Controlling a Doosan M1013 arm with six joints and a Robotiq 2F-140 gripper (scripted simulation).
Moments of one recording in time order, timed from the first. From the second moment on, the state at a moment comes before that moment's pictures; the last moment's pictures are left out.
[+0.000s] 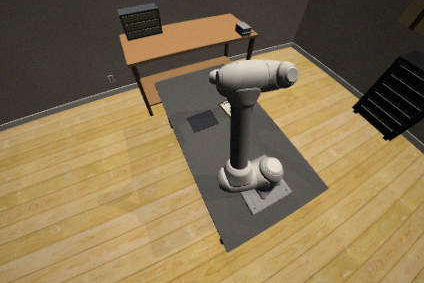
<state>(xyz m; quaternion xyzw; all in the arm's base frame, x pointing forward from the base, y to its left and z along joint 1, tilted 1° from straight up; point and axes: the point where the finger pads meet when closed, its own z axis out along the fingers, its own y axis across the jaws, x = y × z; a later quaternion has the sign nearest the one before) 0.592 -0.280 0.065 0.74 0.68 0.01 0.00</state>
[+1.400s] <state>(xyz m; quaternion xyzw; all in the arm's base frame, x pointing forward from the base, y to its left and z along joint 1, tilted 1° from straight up) 0.593 -0.280 0.038 0.74 0.68 0.01 0.00</state>
